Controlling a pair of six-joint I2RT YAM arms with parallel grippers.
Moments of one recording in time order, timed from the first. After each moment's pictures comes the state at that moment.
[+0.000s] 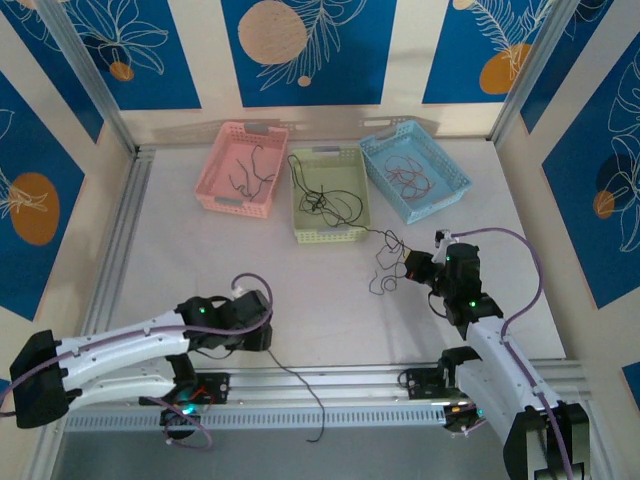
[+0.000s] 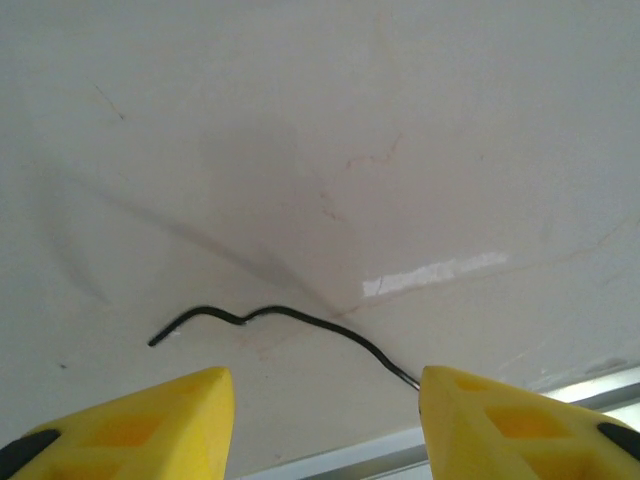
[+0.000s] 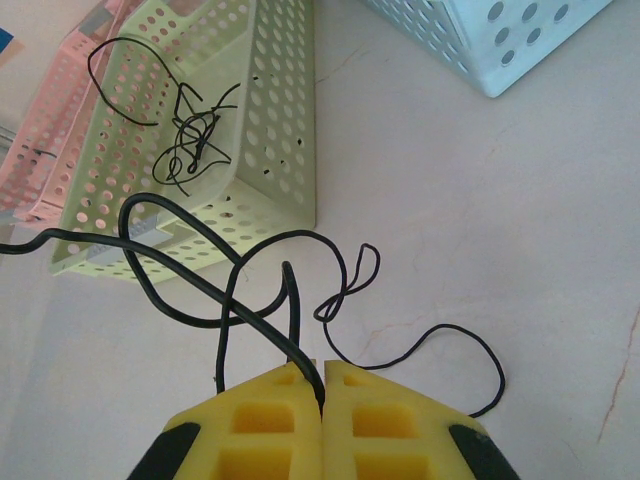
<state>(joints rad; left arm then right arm) -1.10 0.97 0.56 -0.85 -0.09 -0.96 0.12 0.76 0.34 -0.12 -0.26 0.56</state>
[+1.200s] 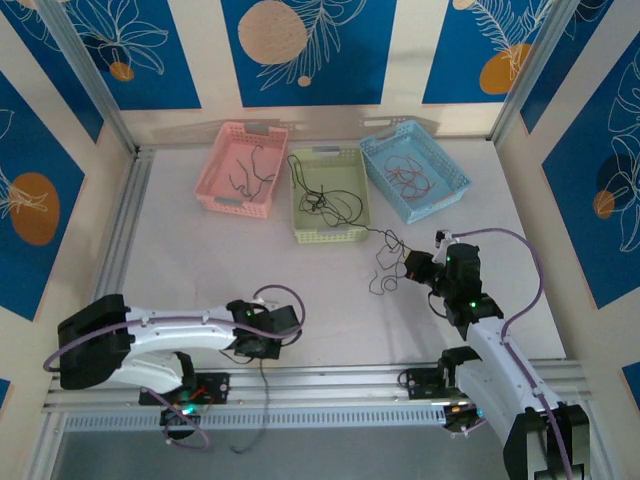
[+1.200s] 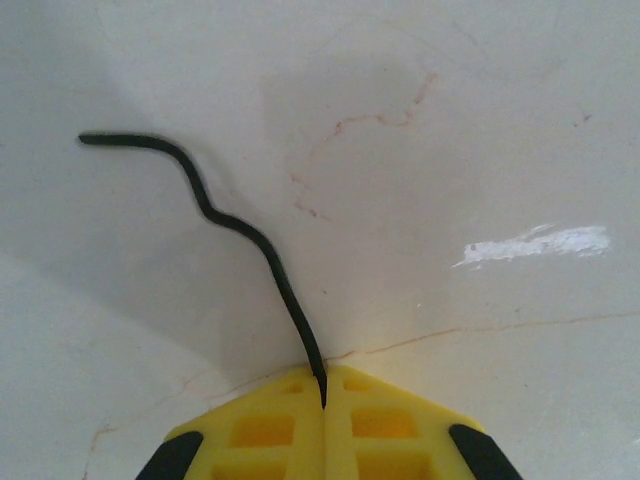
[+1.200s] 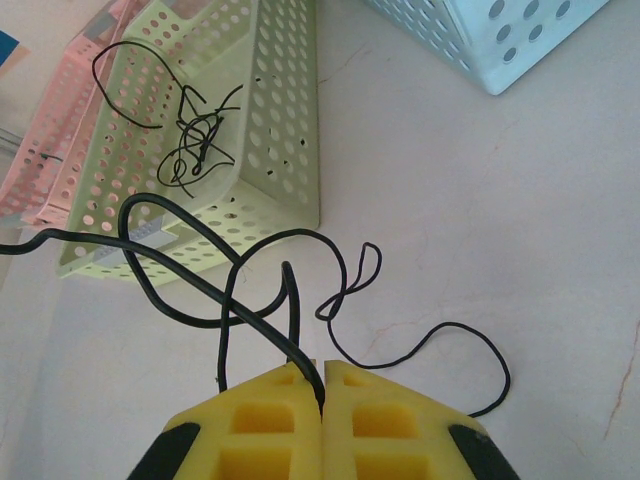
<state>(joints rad) -1.21 1.32 0.62 -0.76 -0.16 -1.05 0.12 0.75 0.34 -0.13 -0.26 0.58</state>
